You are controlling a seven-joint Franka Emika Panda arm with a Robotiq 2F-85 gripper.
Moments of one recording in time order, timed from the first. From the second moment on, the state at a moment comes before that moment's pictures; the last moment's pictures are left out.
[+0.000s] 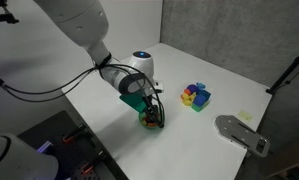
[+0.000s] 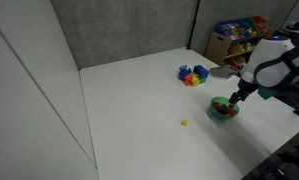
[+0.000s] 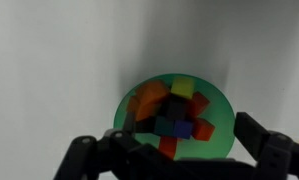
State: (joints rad) arm -0.09 0.39 -0.08 -2.40 -0.11 2.77 -0.08
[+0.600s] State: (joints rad) arm -0.09 0.60 -0.08 -2.24 -0.11 2.79 -0.08
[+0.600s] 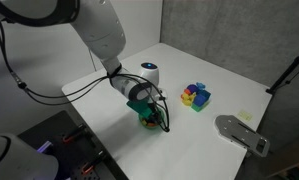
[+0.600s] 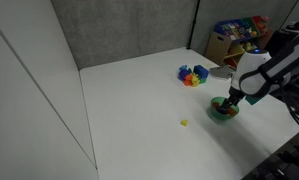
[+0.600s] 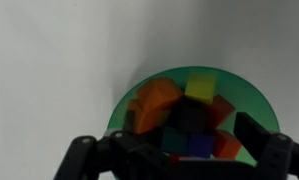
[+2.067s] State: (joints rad) arm -0.09 0.65 -0.10 -2.14 -0.17 2.52 -0.12
